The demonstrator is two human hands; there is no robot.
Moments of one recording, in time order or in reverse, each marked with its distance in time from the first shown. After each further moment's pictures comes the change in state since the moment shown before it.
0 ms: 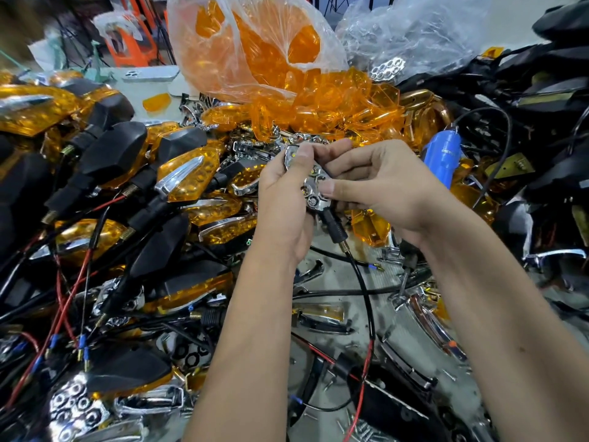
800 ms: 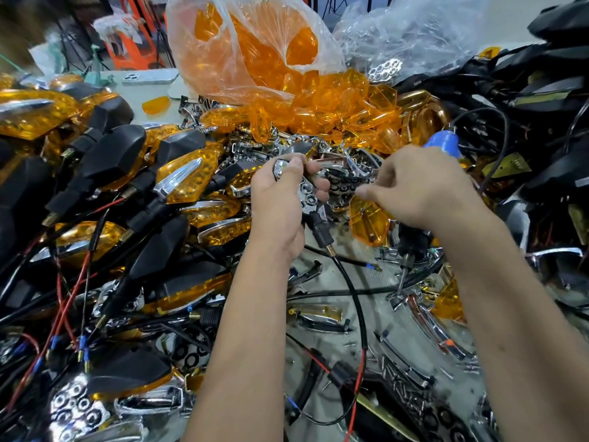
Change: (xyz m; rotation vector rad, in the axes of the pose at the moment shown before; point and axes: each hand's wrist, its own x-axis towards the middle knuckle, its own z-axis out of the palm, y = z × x) left_hand 0.007 -0.004 -0.006 0.074 0.168 -0.040; right_hand 0.000 -0.007 -0.026 -1.119 0.184 0.191
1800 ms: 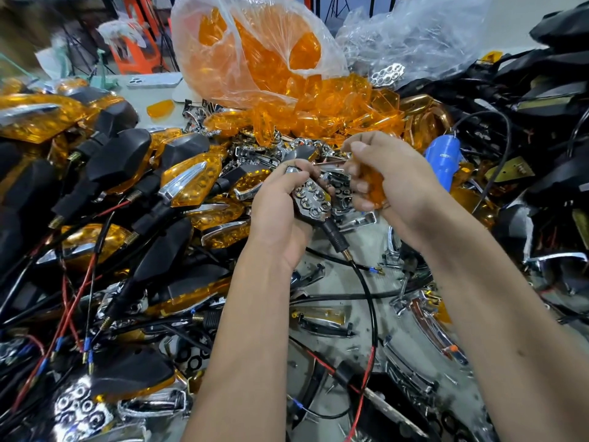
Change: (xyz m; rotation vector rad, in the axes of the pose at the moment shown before) left_hand 0.001 0.004 -0.005 -0.170 -0.075 -0.179; right_hand -0.006 -0.024 0.013 1.355 -0.134 -0.059
